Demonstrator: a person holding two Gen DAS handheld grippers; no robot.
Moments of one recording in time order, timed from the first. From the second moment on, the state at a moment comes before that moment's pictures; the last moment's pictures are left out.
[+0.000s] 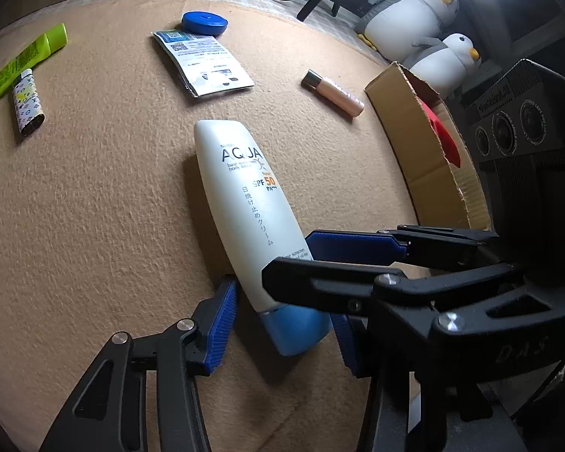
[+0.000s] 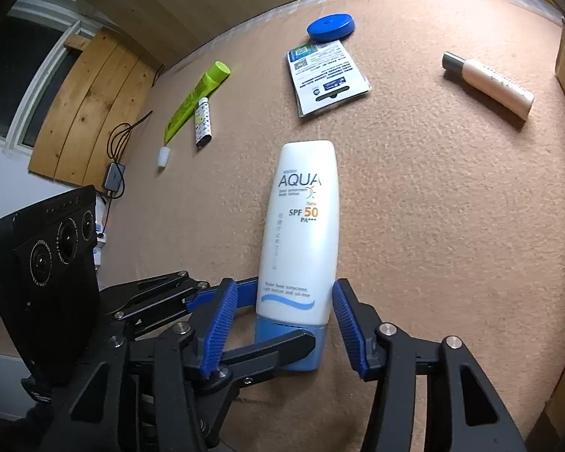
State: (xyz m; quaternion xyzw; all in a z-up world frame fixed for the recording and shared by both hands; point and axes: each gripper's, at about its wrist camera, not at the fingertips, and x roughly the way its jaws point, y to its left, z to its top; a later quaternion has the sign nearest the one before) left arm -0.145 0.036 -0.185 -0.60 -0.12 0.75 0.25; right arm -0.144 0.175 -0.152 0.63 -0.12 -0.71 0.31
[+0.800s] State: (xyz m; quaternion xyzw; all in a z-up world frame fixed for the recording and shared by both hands) left arm -0.144 0.055 -0.169 -0.58 -0.11 0.77 0.26; right arm -0.138 0.193 -0.147 0.61 -0.12 -0.72 0.29
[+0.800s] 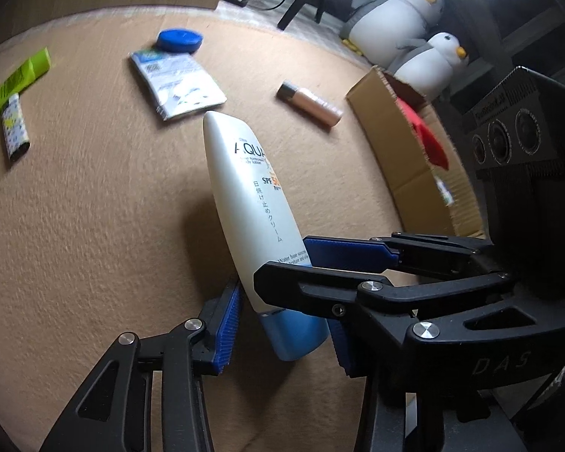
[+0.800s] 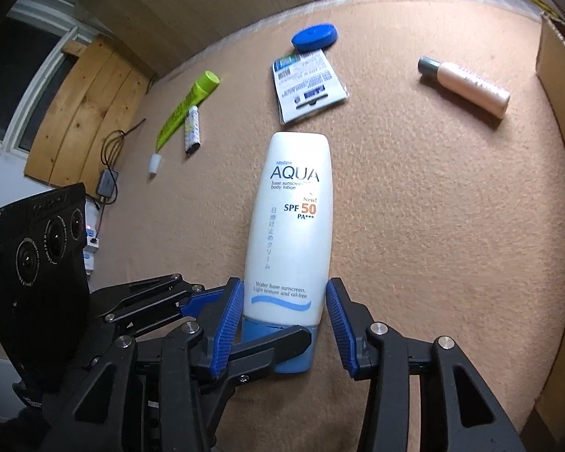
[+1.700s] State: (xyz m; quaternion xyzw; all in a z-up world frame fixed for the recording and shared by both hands) left arm -0.138 0.251 -0.113 -0.53 -0.07 0.75 0.39; right arm -0.113 0.359 -0.070 0.54 -0.13 -0.81 0.18
